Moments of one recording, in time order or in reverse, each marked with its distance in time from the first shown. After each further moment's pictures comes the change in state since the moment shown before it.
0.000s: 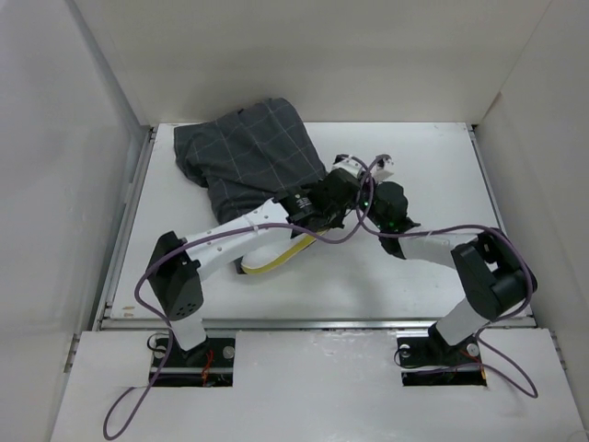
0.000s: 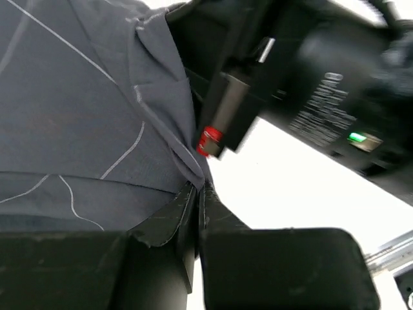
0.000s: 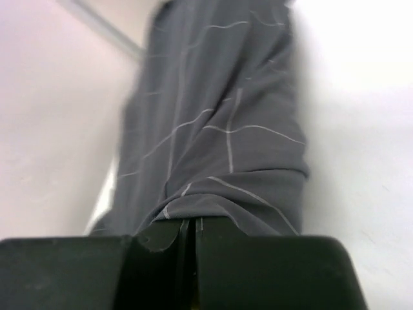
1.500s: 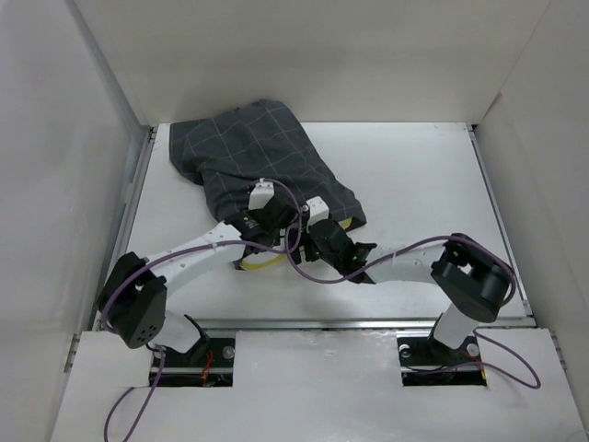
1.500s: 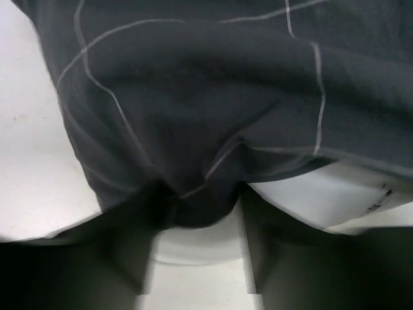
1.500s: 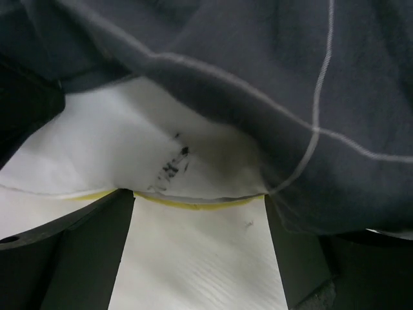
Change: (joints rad) left arm 0.230 -0.319 -0.596 0.012 -0.246 -0.320; right arm 0.464 0.061 0.088 -0.526 0.328 -0.418
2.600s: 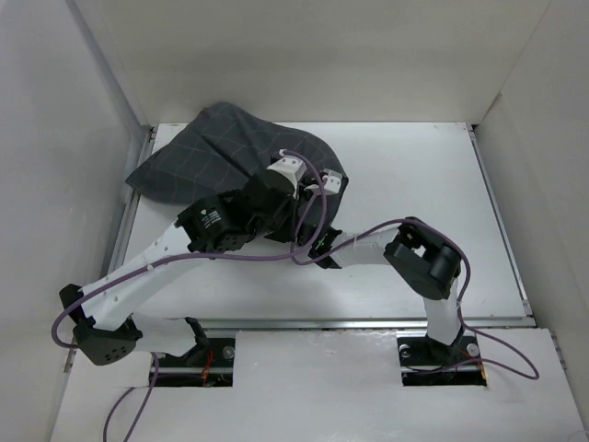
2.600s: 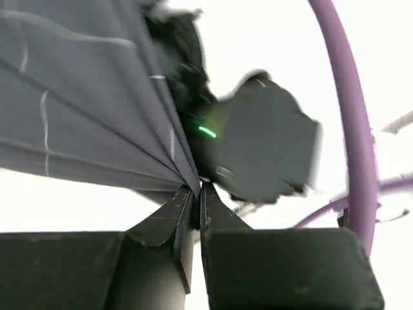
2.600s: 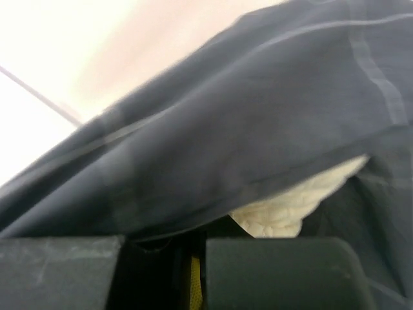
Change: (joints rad) left arm -0.221 -0.151 0.523 -0.322 0.346 0.156; right arm 0.008 0.309 0.309 0.769 0.591 0.204
